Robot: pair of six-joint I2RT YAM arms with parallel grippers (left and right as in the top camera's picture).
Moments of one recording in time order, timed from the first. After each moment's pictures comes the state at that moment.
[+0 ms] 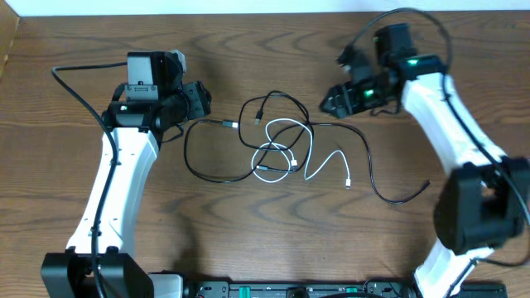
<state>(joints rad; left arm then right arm) -0.02 1.51 1.24 -0.66 0.23 -0.27 0.22 1.93 1.55 -0.83 -0.55 -0.14</state>
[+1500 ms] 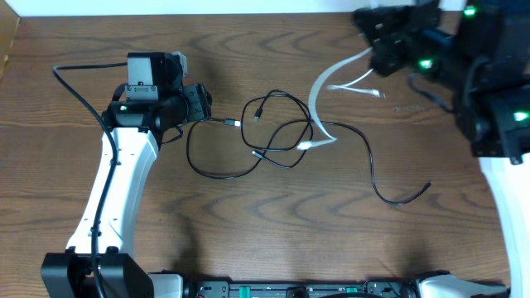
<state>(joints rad) -0.02 1.51 1.24 -0.68 0.23 -0.25 0.21 1.43 1.80 -0.69 -0.43 0.19</state>
